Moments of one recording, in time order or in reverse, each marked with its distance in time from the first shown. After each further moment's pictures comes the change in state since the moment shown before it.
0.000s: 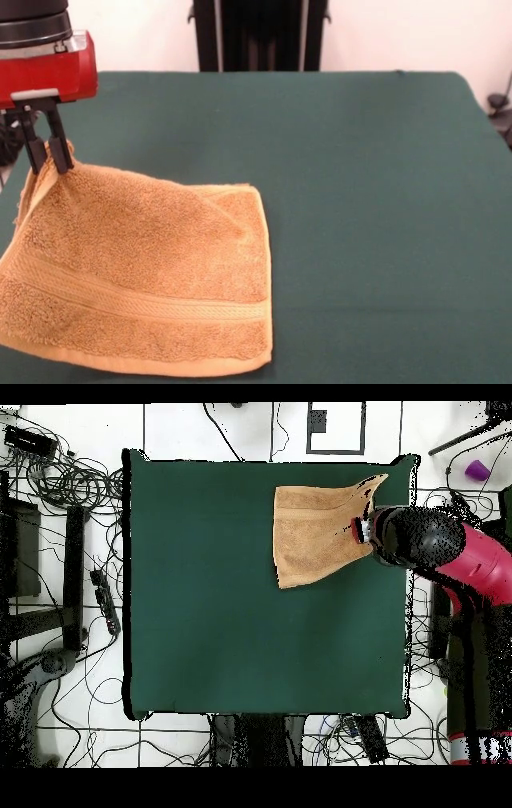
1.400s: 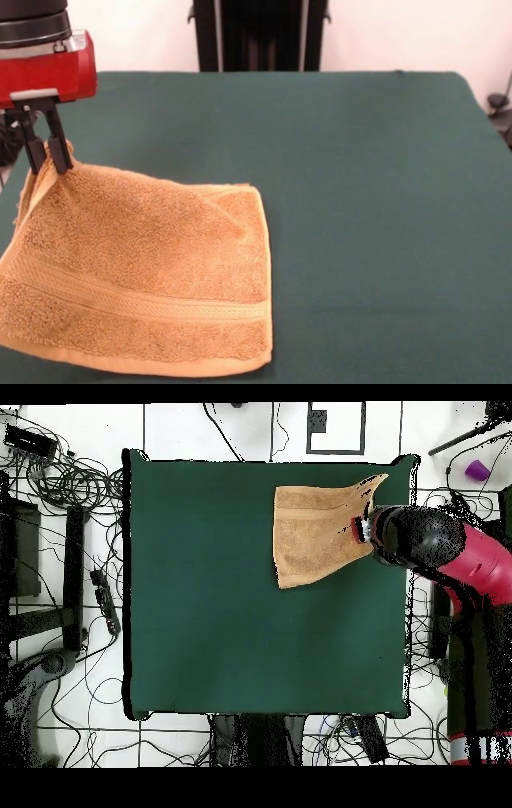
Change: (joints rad) arm -0.001 0.000 0.002 -0.002 0.000 0.001 0.000
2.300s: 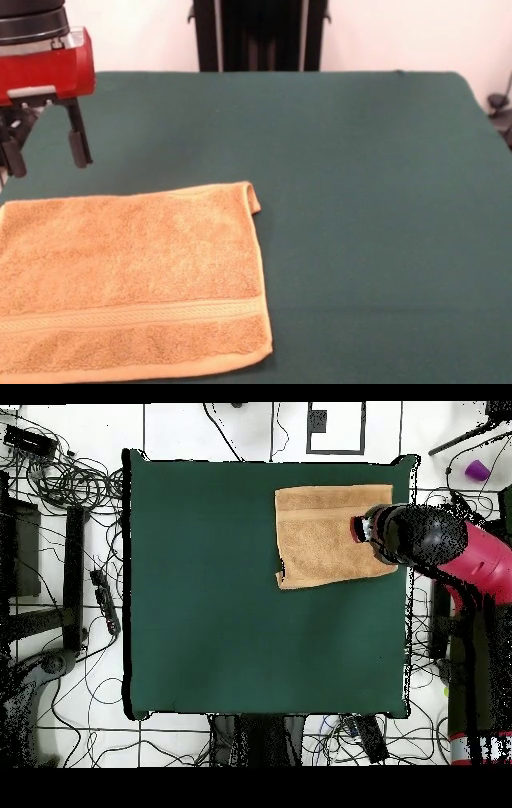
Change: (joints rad) arm 0.002 -0.001 0.000 -0.013 -0.001 0.018 0.000
